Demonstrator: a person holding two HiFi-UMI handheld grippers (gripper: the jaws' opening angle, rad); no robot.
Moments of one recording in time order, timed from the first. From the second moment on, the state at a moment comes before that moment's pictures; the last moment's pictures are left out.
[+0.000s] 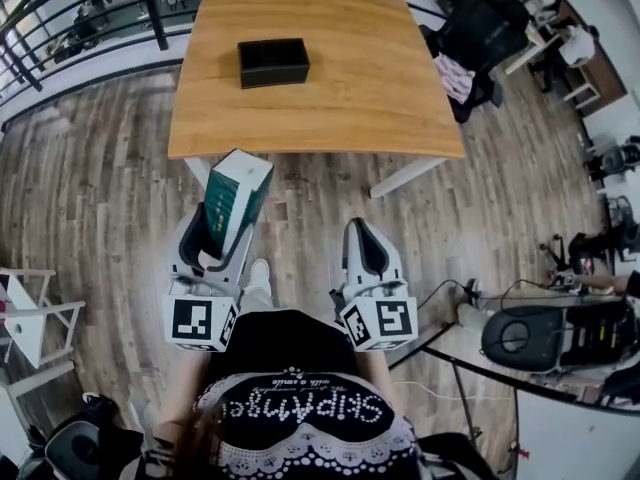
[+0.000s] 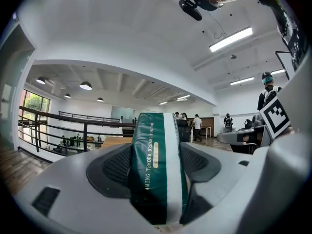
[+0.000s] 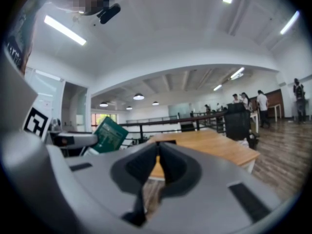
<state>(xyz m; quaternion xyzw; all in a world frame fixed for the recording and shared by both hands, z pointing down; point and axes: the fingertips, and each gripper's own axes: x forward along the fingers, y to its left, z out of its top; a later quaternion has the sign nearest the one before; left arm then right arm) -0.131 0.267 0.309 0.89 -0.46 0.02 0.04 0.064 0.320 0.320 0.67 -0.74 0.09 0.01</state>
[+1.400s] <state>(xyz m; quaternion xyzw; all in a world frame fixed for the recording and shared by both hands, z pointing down) -0.165 0.147 0.350 0.88 -0.47 0.05 0.07 0.061 0.196 0.348 0.67 -0.73 0.13 0.04</state>
